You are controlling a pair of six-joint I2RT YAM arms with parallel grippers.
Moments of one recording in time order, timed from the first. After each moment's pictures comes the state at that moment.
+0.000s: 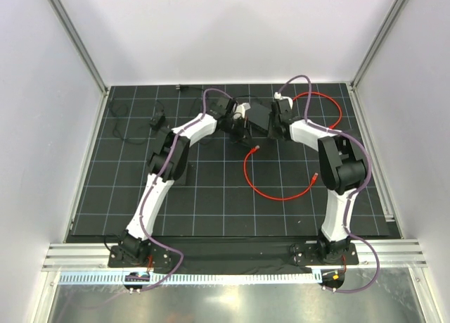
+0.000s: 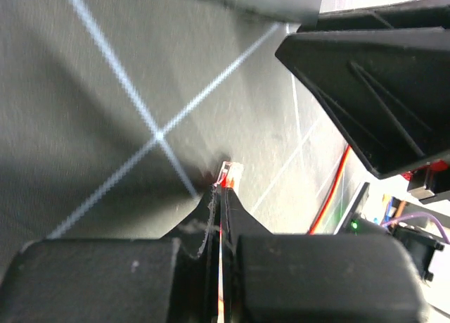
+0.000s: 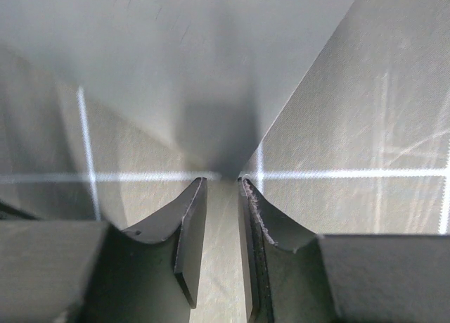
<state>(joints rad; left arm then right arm) -0.54 2.55 2.07 -0.45 0.72 -0.50 0.31 1.99 1.33 -0.22 0.19 0.34</state>
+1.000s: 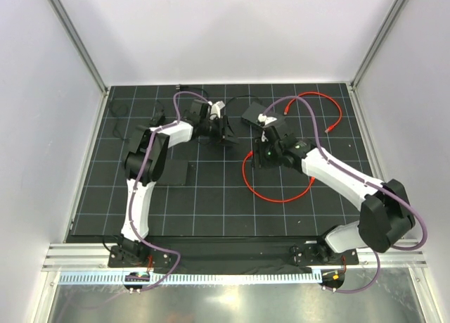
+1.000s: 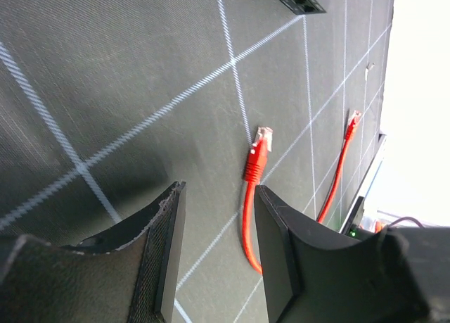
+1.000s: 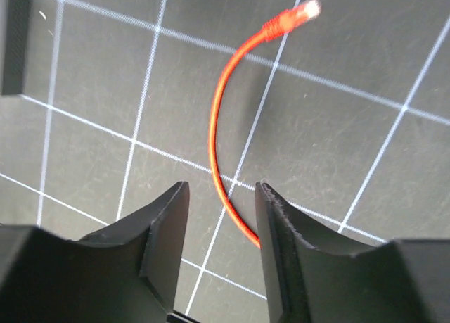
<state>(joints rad) -0.41 2.25 1.53 -0.06 0.72 -0.57 0.58 1.40 1.02 -0.49 -0.01 0.38</state>
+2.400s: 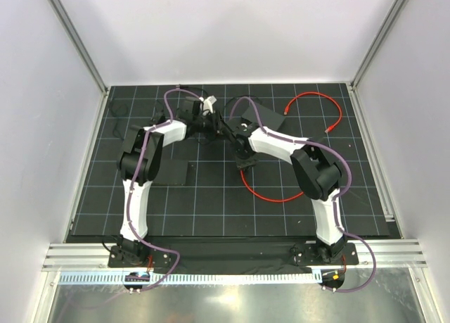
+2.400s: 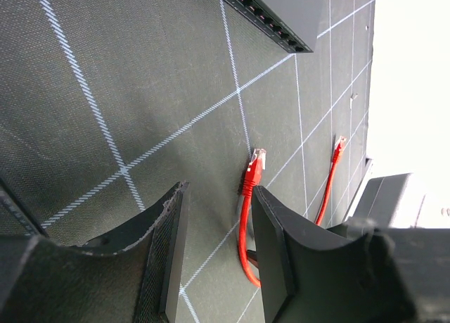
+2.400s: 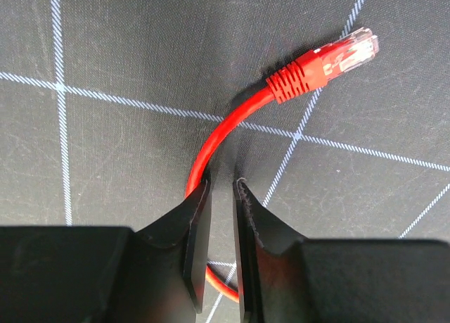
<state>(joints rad) -0.35 2.21 1.49 0.03 0.71 -0.62 0.70 2.05 1.50 -0.76 0.20 0.41</state>
